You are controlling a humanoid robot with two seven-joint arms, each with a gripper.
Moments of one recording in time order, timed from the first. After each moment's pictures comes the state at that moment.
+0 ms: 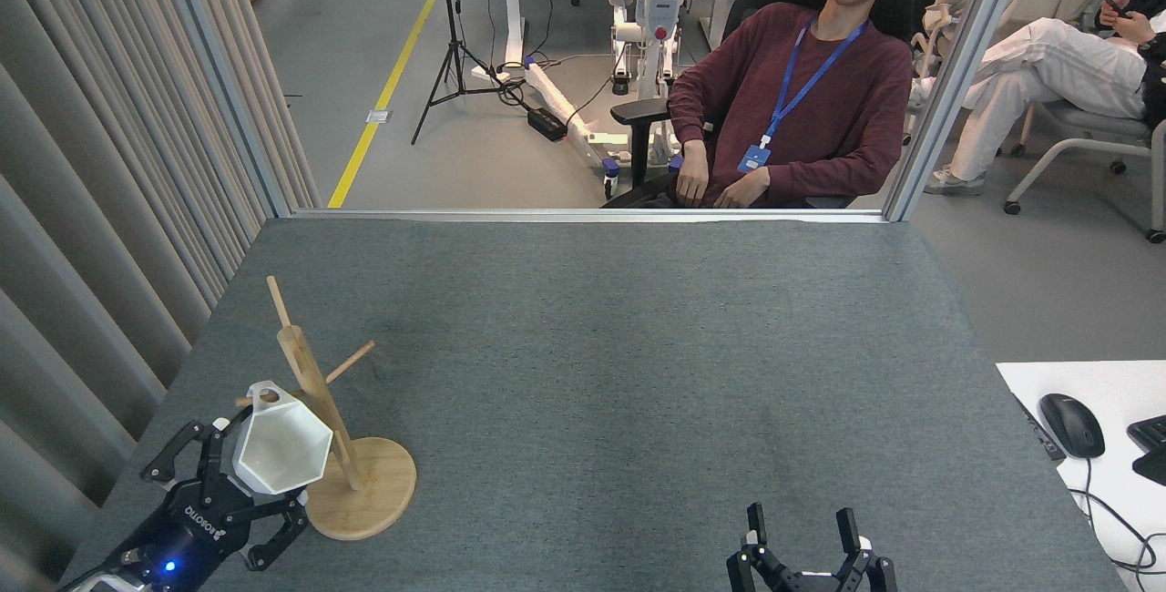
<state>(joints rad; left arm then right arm) 0.00 0.35 0.14 -1.44 -2.10 -0.40 0.56 0.24 0.04 0.13 -1.55 1.40 0.06 -0.46</state>
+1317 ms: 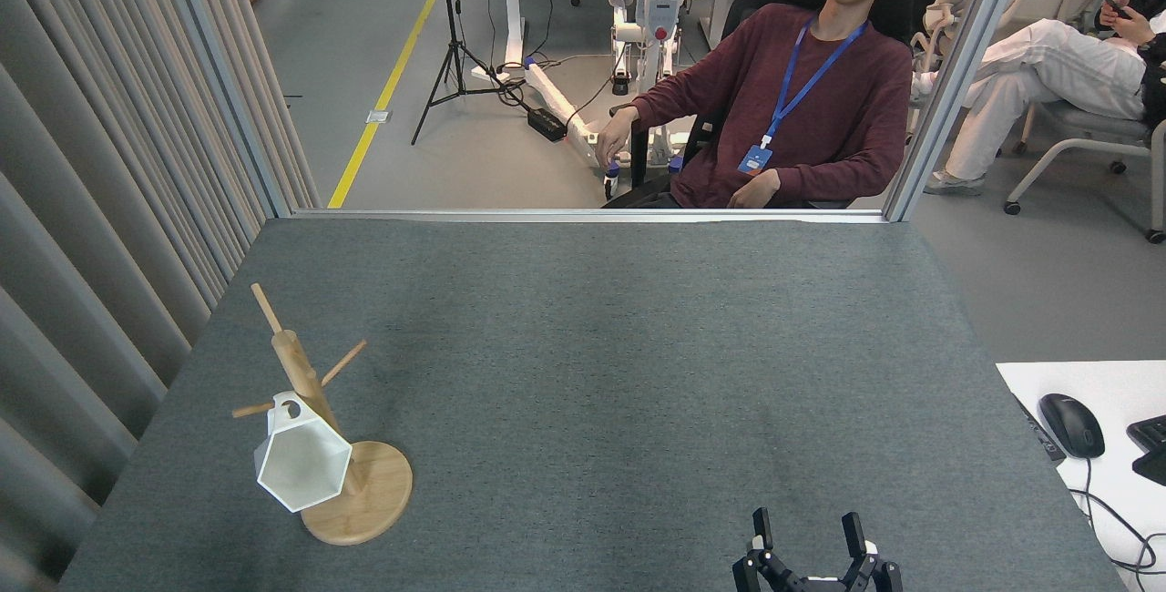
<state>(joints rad) 0.41 0.09 0.47 -1.54 -1.66 -0.42 0.52 0.25 0.03 0.12 -1.55 1.40 0.05 -0.47</state>
